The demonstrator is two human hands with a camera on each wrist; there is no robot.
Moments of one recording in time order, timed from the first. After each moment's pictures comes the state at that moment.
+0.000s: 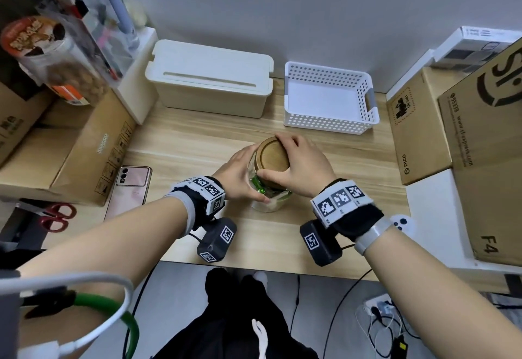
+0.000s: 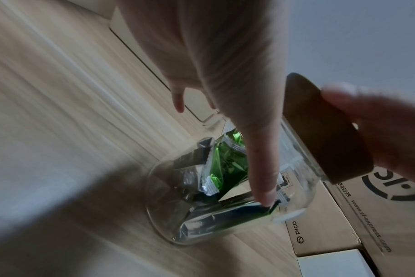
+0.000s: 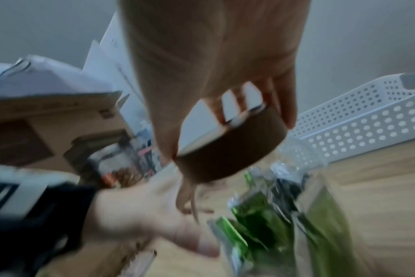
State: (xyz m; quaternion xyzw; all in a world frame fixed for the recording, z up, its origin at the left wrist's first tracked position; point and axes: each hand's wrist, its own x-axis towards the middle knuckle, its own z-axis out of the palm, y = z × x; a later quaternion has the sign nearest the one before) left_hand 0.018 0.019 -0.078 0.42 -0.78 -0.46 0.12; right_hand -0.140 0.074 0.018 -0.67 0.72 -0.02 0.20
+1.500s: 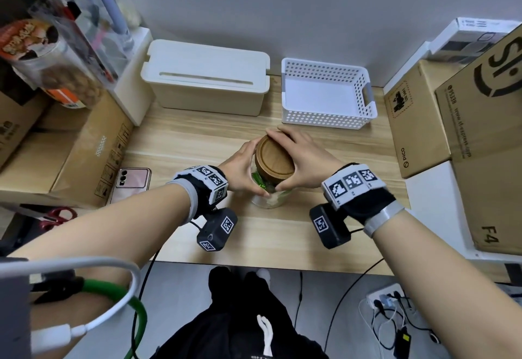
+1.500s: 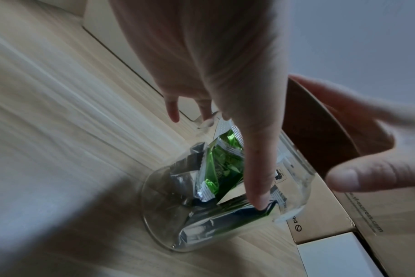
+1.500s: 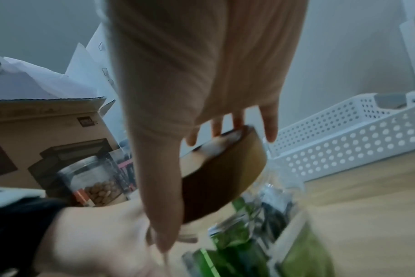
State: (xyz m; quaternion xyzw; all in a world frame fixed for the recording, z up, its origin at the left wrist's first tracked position) left_hand 0.013 0.009 -0.070 0.37 -0.78 -0.49 0.11; right_hand -0.162 0.064 0.018 -0.72 0.64 0.02 0.26
